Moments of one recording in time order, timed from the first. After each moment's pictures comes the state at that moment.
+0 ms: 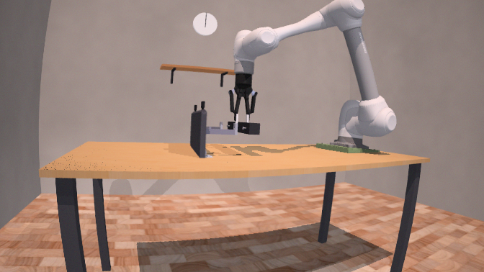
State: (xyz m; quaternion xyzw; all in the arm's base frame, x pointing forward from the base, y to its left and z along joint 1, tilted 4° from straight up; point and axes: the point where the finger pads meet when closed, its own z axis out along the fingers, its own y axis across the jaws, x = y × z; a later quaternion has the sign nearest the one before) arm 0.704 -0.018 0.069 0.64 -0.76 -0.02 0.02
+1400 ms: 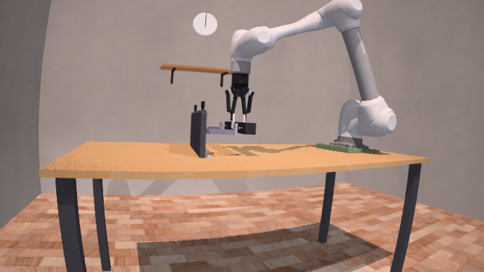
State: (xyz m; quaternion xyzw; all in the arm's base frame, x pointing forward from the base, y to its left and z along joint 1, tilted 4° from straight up) arm 0.720 -0.020 0.067 0.64 -0.76 -0.02 0.02
